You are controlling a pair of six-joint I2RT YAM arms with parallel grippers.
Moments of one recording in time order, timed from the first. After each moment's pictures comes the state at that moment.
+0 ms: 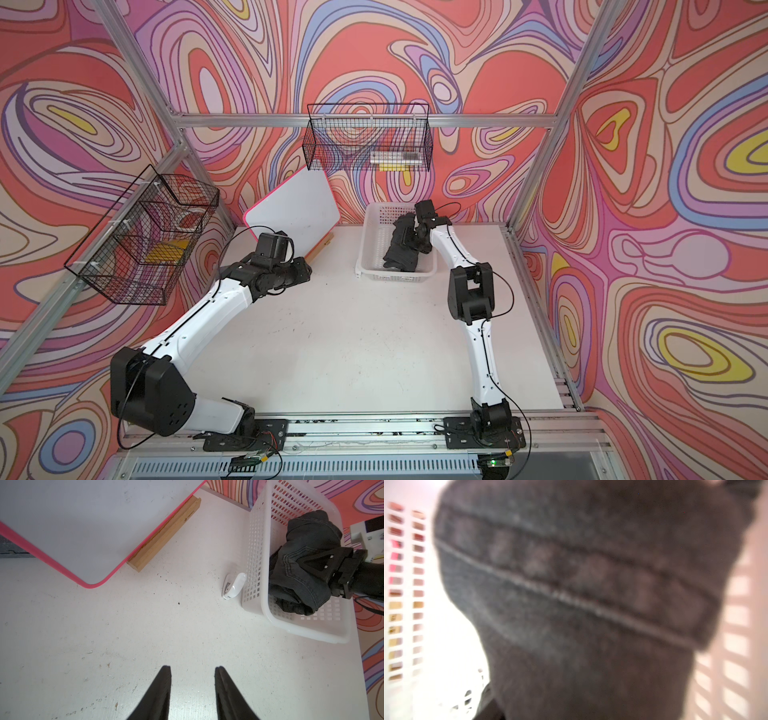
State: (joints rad) left arm -0.29 1.44 1.21 -0.60 0.01 -0.53; right arm 0.19 2.47 2.28 -0.82 -0.15 0.37
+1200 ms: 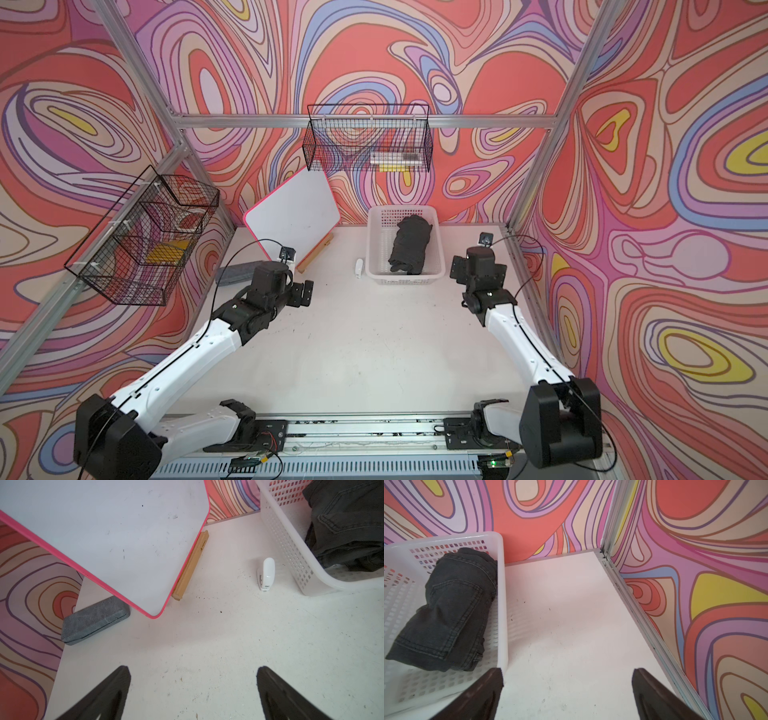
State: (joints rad) left arm -0.43 1.13 0.86 -0.35 -0.34 -0.03; right arm 0.11 1.22 0.80 -0.09 0.39 0.14
